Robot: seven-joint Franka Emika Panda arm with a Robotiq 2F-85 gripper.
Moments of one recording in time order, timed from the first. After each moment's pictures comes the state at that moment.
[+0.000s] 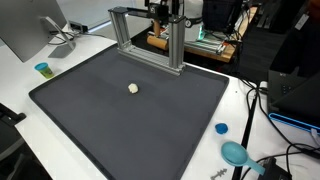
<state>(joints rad) -0.08 -0.65 0.10 -2.72 -0.09 2.24 0.25</state>
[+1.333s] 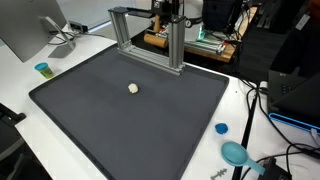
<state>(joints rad) -0.03 -0.65 0.04 -2.64 -0.04 2.01 0.13</state>
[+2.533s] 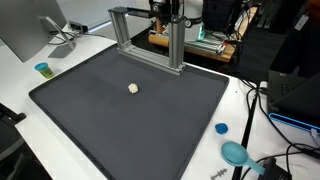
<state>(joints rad) -0.02 -0.59 0.02 -2.59 0.00 2.02 0.12</state>
